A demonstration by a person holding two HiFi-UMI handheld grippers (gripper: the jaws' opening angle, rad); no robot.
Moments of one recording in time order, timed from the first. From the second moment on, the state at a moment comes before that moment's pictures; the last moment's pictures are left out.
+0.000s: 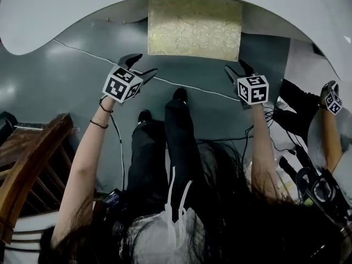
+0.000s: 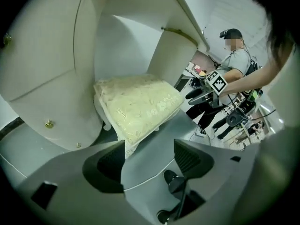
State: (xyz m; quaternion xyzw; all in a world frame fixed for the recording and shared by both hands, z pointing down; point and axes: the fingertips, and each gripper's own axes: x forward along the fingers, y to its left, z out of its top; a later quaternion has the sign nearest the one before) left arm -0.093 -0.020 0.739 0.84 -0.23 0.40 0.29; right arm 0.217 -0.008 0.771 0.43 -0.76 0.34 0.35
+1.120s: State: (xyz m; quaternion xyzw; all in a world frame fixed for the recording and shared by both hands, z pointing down) left arm -0.068 -0.093 0.774 0.75 -0.28 0.17 0.57; right arm 0.226 -0.068 0.774 0.39 -0.69 0.60 0.08
